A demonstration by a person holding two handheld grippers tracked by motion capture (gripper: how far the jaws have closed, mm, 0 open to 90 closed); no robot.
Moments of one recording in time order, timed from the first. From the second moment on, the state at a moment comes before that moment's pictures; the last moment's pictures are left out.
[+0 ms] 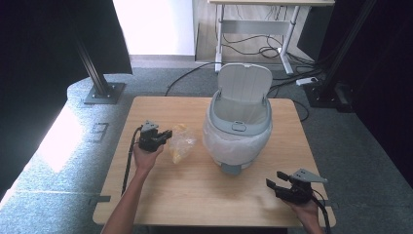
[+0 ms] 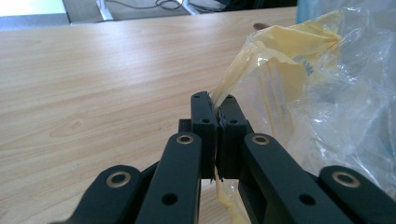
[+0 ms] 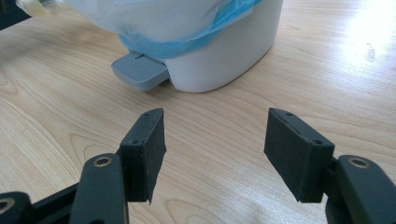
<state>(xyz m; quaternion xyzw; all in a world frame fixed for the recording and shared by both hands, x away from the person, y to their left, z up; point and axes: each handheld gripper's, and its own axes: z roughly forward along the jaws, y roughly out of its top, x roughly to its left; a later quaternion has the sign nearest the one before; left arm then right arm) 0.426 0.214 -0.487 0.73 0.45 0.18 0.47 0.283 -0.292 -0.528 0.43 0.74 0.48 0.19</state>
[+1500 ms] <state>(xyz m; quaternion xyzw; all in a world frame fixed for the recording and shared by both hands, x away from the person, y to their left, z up) 0.393 0.213 -0.388 0.73 0.38 0.19 0.53 0.285 -0.292 -0.534 0.44 0.74 0.47 0.19</state>
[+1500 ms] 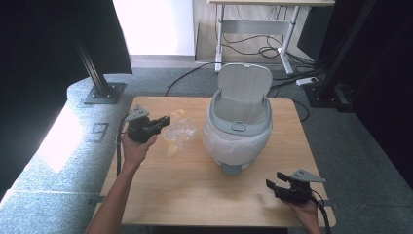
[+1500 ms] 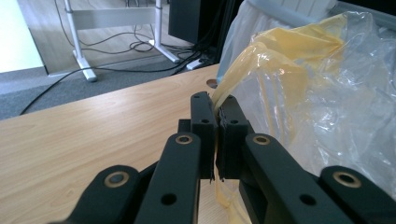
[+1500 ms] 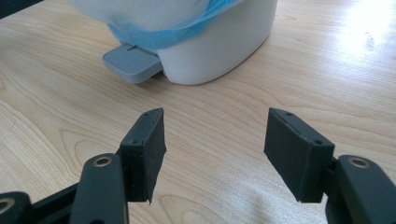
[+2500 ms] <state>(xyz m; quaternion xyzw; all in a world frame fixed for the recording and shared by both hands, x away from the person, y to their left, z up) 0.397 0.181 -0.320 0.74 0.33 0.18 0.56 0.285 -0.291 -0.536 0.44 0.75 0.46 0.18</state>
